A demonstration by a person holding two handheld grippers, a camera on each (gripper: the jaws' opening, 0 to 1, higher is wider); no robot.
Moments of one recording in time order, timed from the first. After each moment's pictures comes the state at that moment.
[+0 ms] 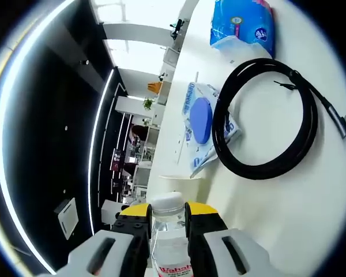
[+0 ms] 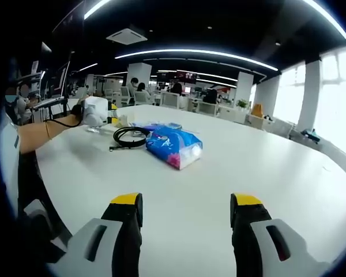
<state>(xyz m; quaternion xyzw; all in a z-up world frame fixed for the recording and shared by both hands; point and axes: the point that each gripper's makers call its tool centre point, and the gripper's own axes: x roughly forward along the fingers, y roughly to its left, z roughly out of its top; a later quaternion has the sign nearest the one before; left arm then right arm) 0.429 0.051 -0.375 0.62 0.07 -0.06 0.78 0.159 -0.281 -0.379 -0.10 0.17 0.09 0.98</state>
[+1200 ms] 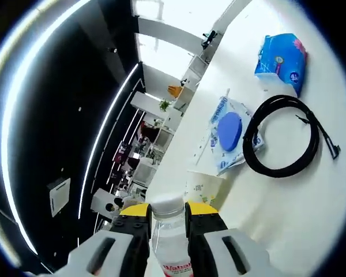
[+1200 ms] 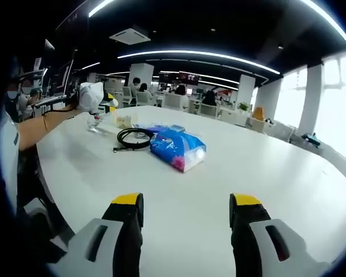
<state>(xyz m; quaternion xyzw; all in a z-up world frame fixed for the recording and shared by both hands) 0.416 0.079 -0.331 0.53 0.05 -0.05 0.85 0.155 -0.272 -0.373 -0.11 0.17 0.09 0.97</state>
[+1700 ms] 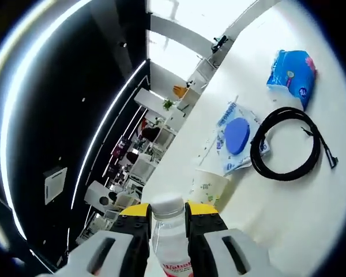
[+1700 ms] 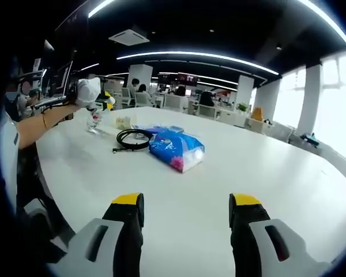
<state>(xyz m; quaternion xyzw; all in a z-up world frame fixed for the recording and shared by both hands) 0.416 0.096 -0.316 0.48 0.06 -0.05 0.87 0.152 -0.274 -0.371 -0.11 0.16 0.09 0.98</state>
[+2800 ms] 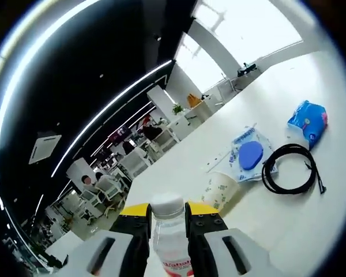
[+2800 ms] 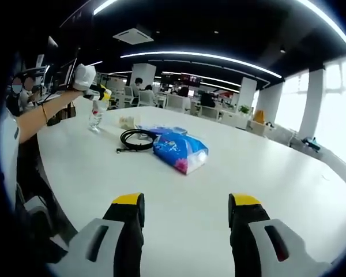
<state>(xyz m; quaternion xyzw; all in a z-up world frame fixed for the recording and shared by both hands) 0.410 0.148 -0.291 0.33 0.07 -0.07 0.94 0.149 -0.265 -0.367 -0.12 0.16 0.10 0.97</state>
